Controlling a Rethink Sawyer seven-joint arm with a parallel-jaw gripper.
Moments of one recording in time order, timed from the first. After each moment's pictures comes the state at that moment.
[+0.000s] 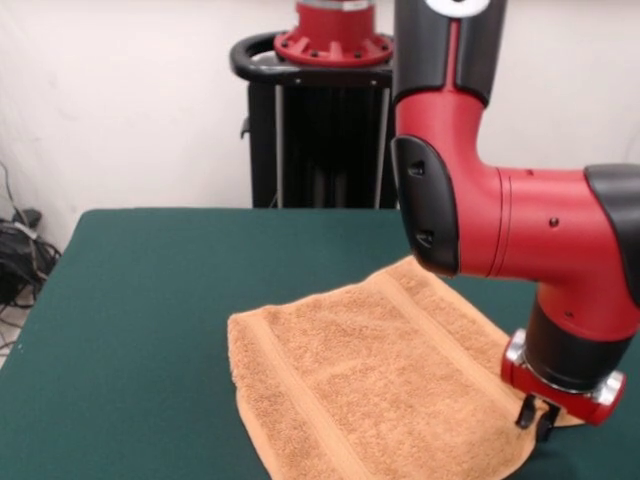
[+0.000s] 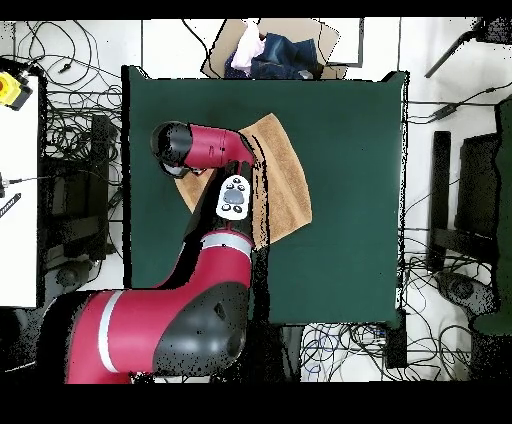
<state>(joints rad) 0.11 -0.12 -0.15 1.03 0.26 0.78 2.21</state>
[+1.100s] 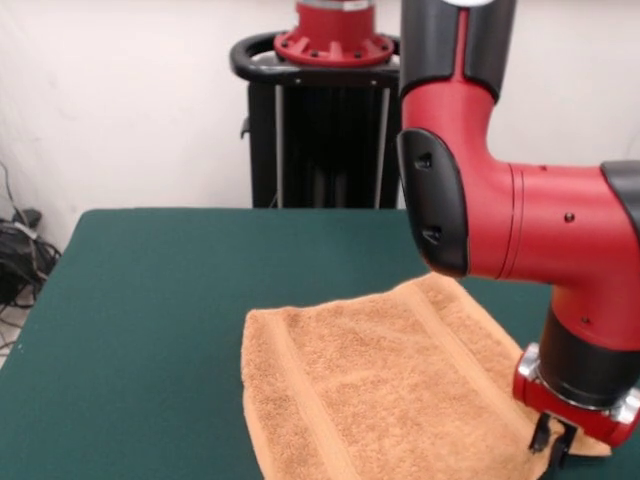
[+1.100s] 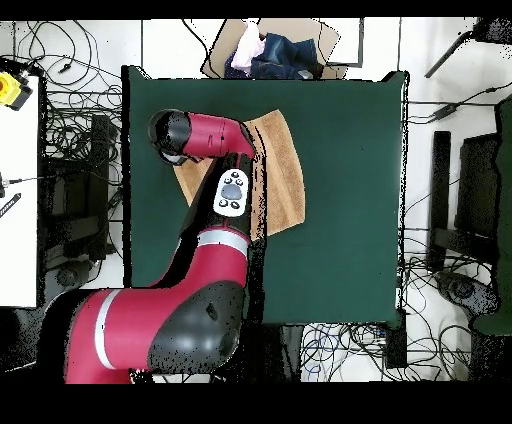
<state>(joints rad) 0.12 -0.08 -0.20 0.93 0.33 0.78 2.22</state>
